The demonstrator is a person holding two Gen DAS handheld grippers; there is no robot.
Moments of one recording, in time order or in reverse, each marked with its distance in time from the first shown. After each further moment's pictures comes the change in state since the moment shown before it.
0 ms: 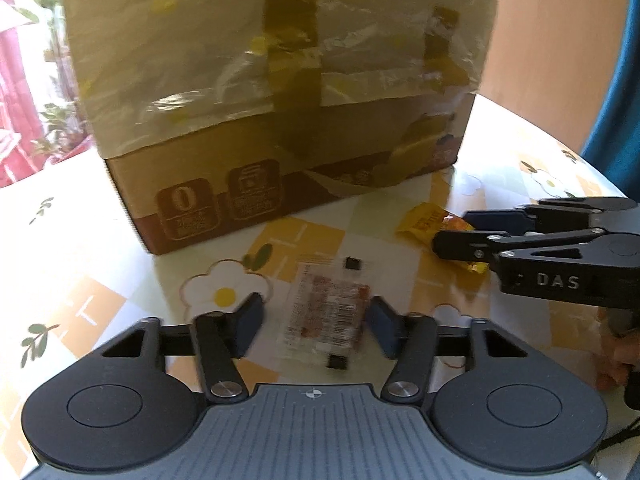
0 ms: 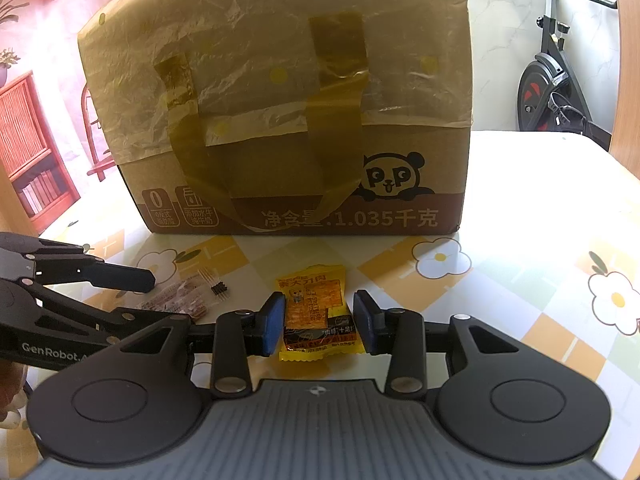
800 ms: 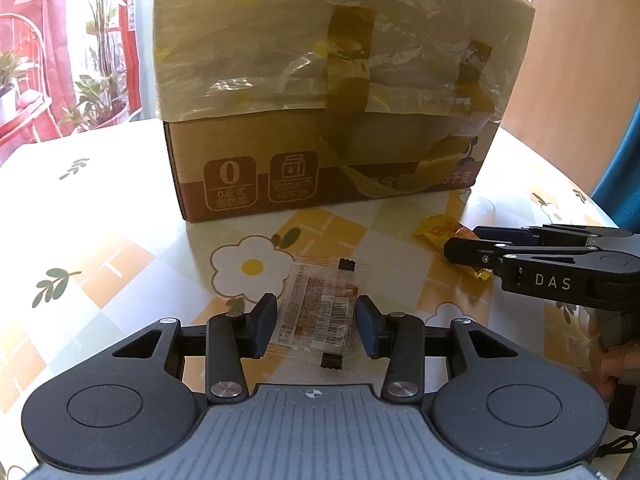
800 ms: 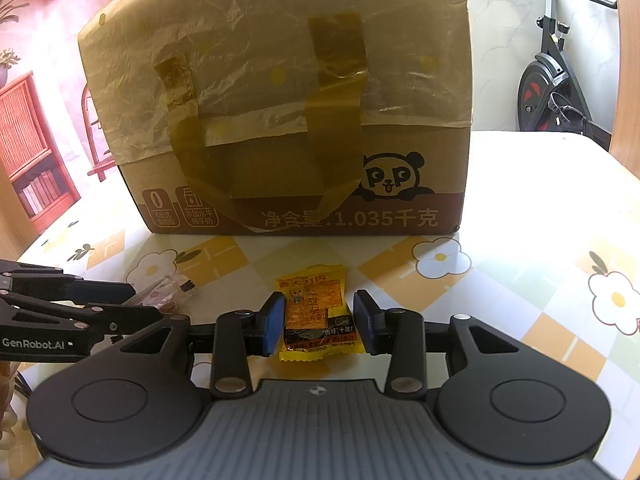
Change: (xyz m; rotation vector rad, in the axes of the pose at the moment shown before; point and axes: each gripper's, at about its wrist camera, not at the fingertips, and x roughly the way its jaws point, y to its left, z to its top) left arm -0.019 0.011 -0.018 -0.139 -0.038 0.008; right arm 0.000 0.000 0.000 -0.001 0.000 0.001
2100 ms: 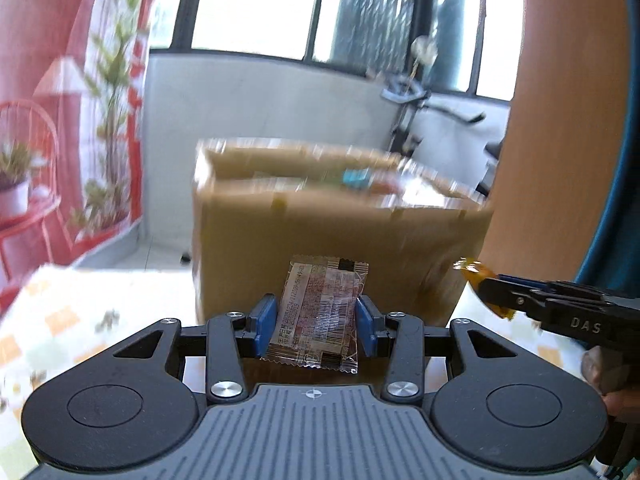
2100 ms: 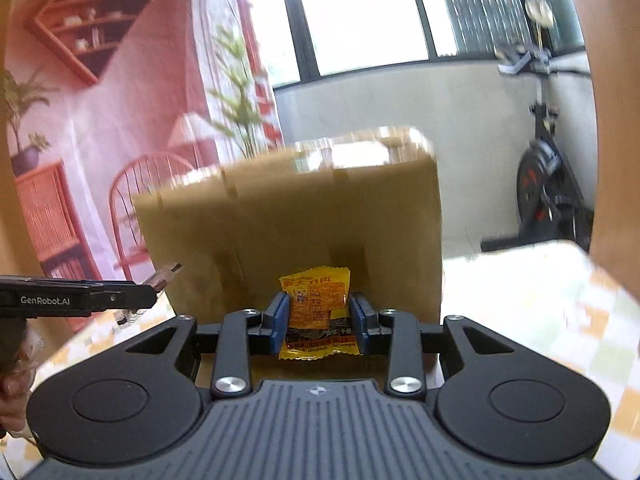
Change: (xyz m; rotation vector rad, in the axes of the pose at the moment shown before) left arm -0.096 0.000 0.085 -0.001 -0.365 -0.038; right arm -0.097 0.006 0.064 0.003 -0.318 0.047
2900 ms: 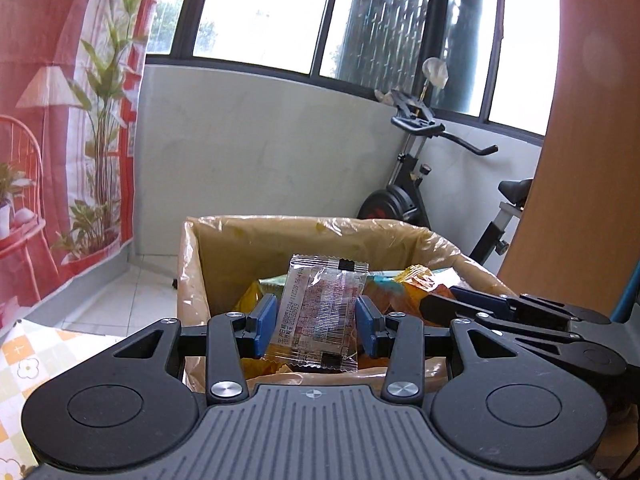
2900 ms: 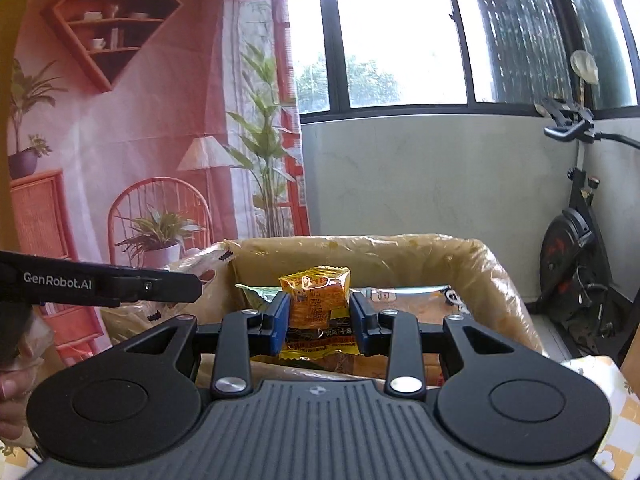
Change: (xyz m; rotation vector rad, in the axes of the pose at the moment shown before) left arm 0.068 0.027 0.074 -0.056 -0.012 -0.016; right arm 0.115 0.029 0.092 -0.109 -0.061 0.026
